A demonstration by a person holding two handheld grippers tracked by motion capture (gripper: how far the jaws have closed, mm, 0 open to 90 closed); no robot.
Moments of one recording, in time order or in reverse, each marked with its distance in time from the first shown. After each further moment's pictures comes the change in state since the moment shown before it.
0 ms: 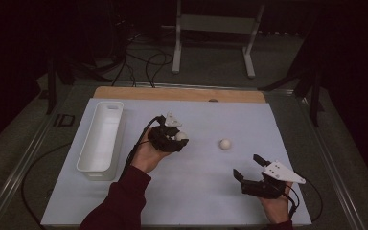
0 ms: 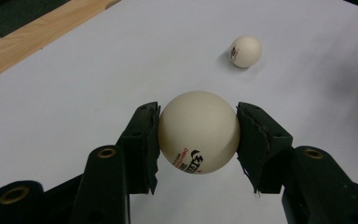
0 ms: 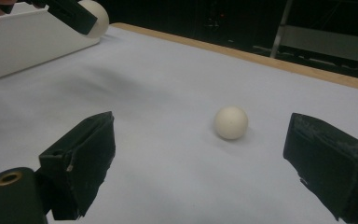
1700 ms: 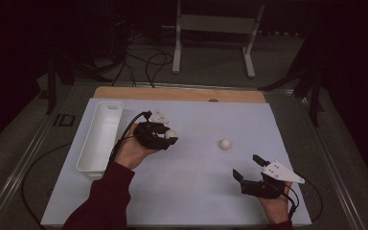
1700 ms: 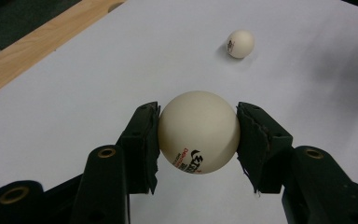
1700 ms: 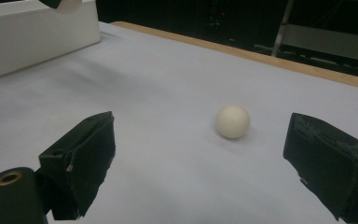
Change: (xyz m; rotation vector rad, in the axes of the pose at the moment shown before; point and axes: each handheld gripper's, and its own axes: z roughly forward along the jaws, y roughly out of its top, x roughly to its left) left arm 0.021 -0.006 -0.036 0.001 -0.042 0.042; right arm 0.001 0.000 0.001 0.006 0.003 0.001
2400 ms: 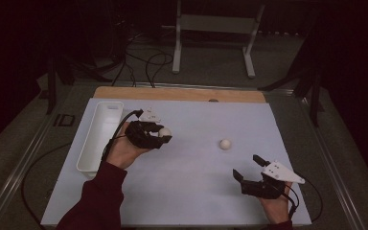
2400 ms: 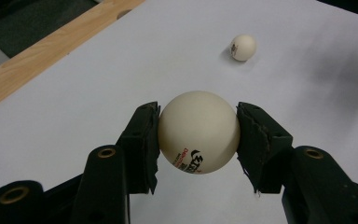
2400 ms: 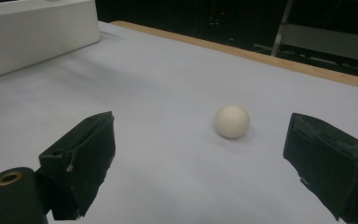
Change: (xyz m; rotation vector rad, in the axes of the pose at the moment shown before) left arm 0.008 -0.007 -0.018 -0.033 0.006 0.000; right arm 0.000 0.000 0.000 0.001 -0.002 -0.002
